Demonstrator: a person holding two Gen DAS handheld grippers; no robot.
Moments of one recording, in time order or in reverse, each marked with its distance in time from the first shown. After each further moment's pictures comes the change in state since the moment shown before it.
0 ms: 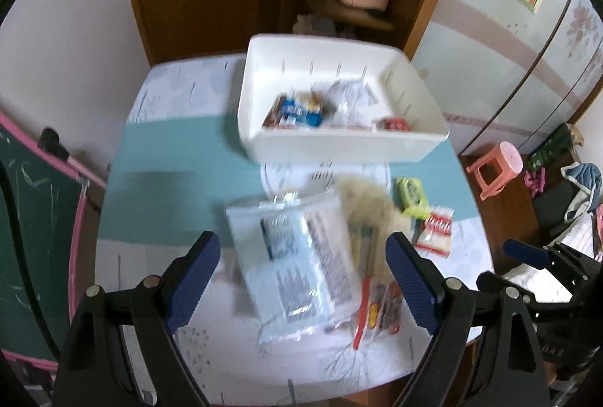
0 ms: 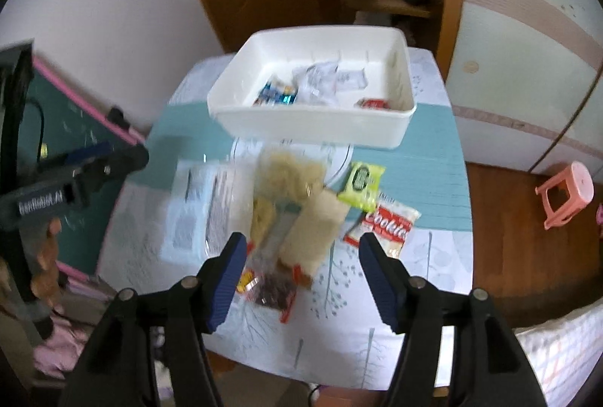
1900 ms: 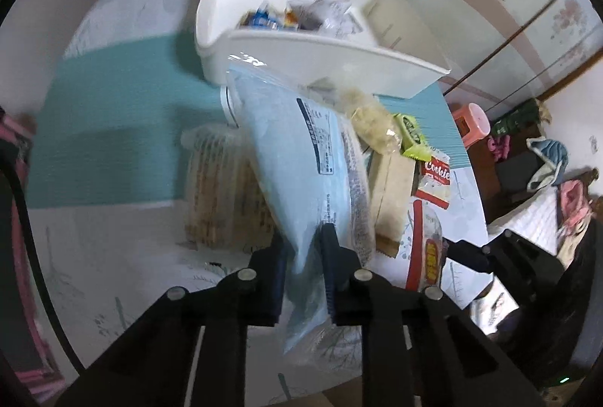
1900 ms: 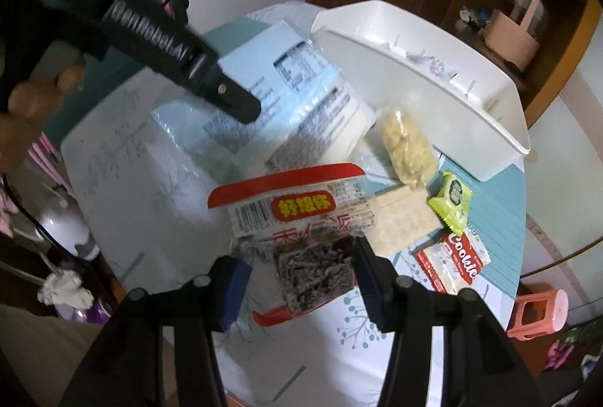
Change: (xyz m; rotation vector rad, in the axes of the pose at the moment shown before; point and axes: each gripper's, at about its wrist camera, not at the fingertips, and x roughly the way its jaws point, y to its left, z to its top) left arm 0.079 0.010 -0.025 0.019 0.170 -0.189; right arm 0.085 0.075 -0.057 -0.466 -0.016 -0.019
